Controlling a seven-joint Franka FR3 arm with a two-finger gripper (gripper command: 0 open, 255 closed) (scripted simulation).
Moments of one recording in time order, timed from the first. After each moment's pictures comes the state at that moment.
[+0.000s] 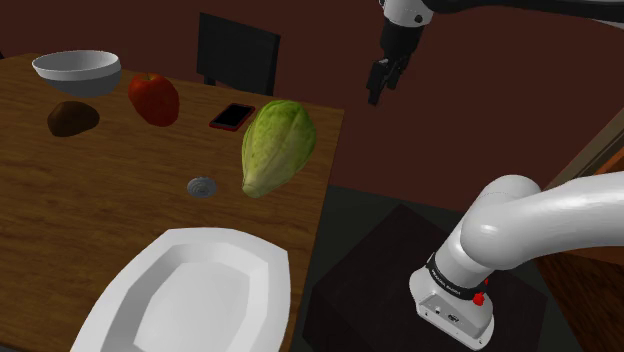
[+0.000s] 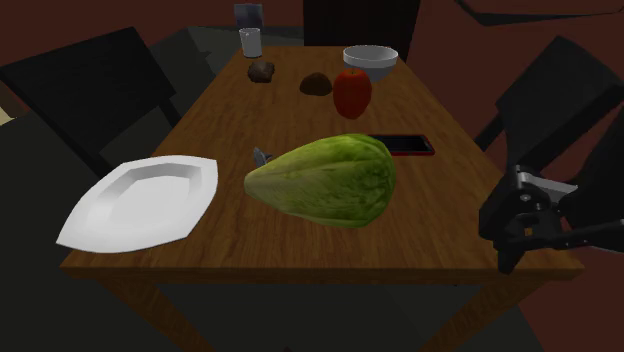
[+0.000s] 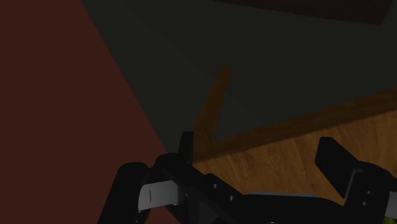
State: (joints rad) arm 0.01 -0.74 0.04 -2.29 -0.12 1.64 -0.09
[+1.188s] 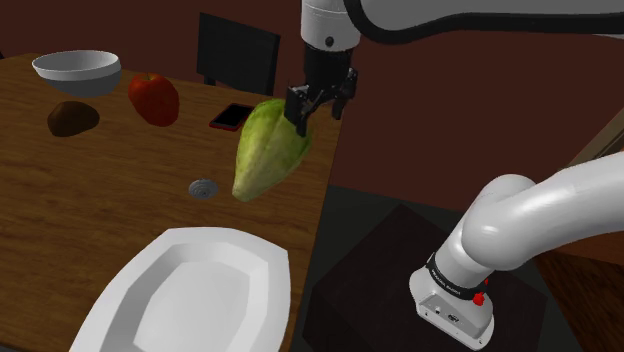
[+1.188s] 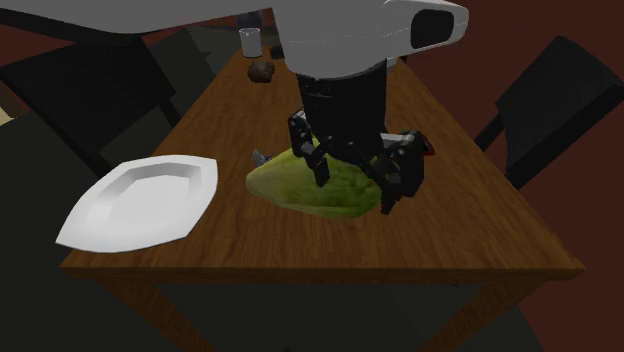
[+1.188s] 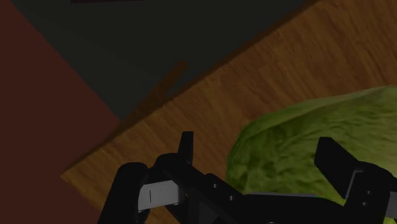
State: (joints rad) arm 0.03 -0.57 0.42 -2.17 0.05 1.69 0.48
